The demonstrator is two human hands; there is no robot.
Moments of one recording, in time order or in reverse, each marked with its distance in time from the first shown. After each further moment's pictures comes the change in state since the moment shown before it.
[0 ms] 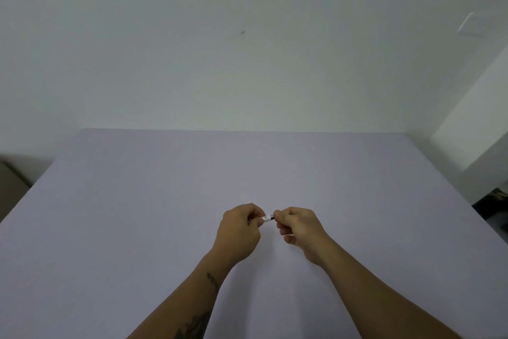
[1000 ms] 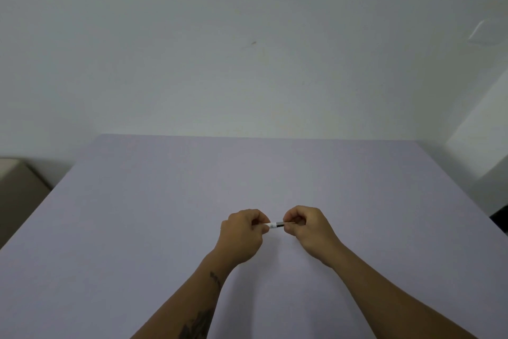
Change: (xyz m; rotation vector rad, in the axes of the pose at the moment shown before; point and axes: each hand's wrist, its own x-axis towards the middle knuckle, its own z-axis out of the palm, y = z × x) left_hand -0.002 -0.003 -0.016 0.106 -0.059 -0.008; right_hand -0.005 -0.004 -0.005 -0.382 0.015 -0.291
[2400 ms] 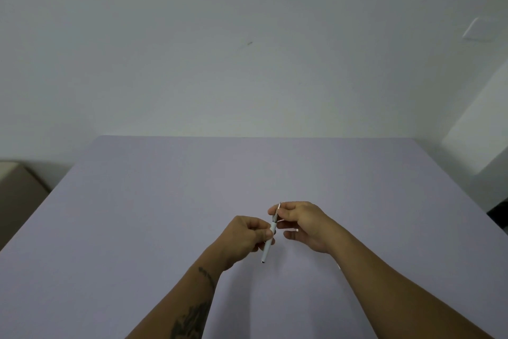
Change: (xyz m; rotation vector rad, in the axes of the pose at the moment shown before) left_hand -0.009 0.001 -0.009 -0.457 -0.309 -0.177; right_hand 0.002 -0.029 -0.009 0.366 -0.281 0.250
